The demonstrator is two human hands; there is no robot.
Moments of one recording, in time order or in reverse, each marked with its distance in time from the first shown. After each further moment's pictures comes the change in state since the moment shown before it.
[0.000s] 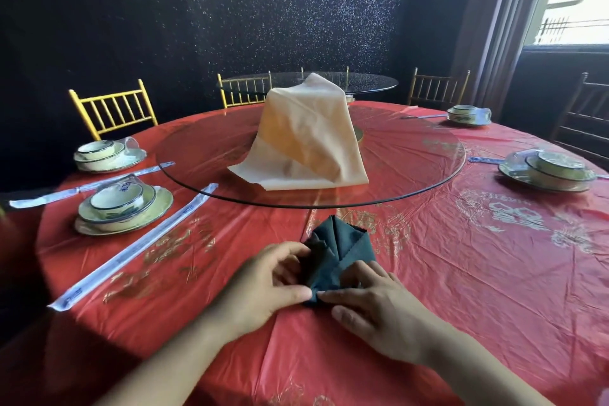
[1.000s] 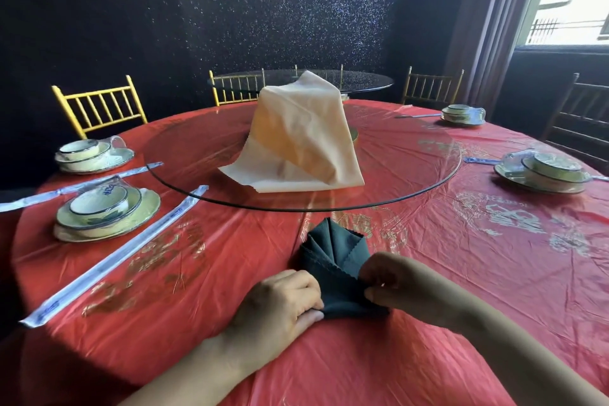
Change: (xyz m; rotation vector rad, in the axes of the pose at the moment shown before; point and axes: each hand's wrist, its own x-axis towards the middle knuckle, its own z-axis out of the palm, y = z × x) left_hand 0.015 -0.024 0.024 0.668 -0.040 0.532; right_hand 0.010 0.034 -0.033 0.449 -0.027 0.236
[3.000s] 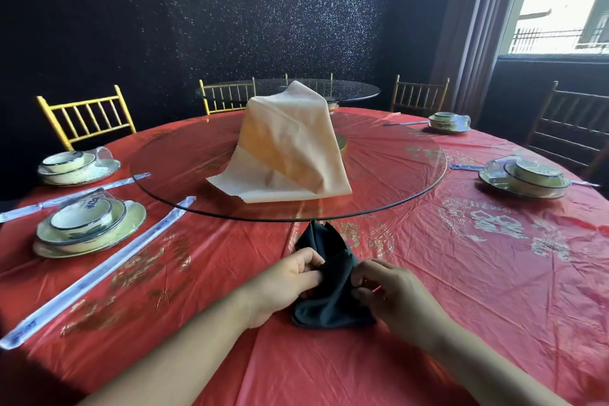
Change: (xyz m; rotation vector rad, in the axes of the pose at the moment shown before) left_hand 0.054 -0.003 0.003 -0.994 -0.228 -0.596; right_hand 0.001 0.023 0.017 -0.192 0.352 -0.265
